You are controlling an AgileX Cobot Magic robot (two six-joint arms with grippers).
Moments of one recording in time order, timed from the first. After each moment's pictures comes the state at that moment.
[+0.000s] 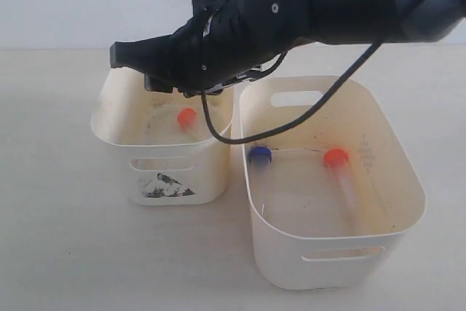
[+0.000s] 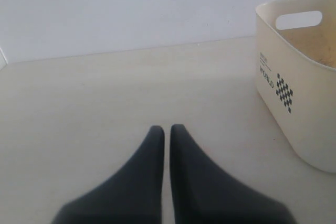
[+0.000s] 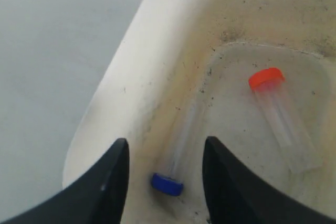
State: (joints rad) left arm -0.02 0.01 0.00 0.13 0.28 -0.02; right arm 0.67 1.79 -1.32 0.22 0.31 0.30
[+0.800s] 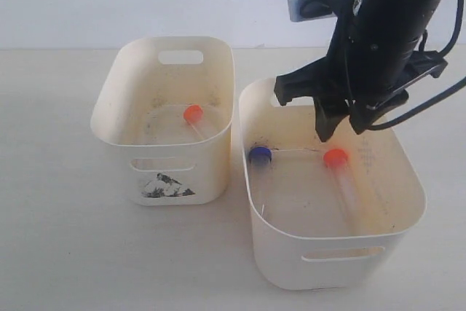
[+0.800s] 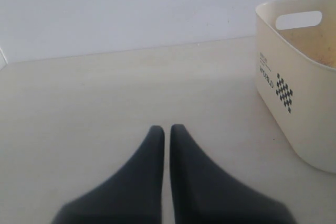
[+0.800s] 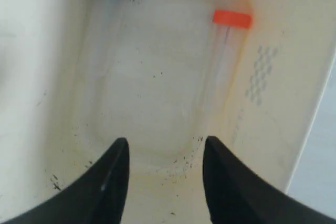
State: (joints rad) left arm -0.02 0.01 0.00 0.13 0.28 -0.02; right arm 0.44 1.62 -1.32 0.00 1.19 0.25
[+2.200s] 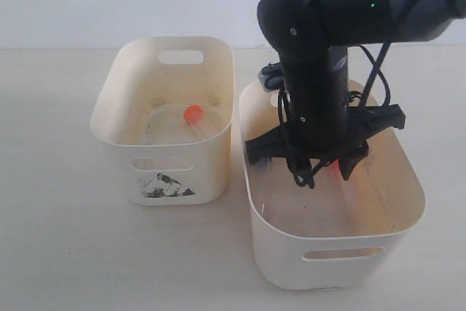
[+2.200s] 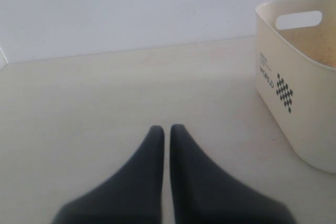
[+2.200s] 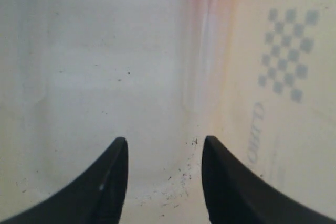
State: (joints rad) left arm -0.02 0.01 0.00 0.13 0.28 -0.02; right arm 0.60 1.85 -1.32 -0.24 1.22 0.68
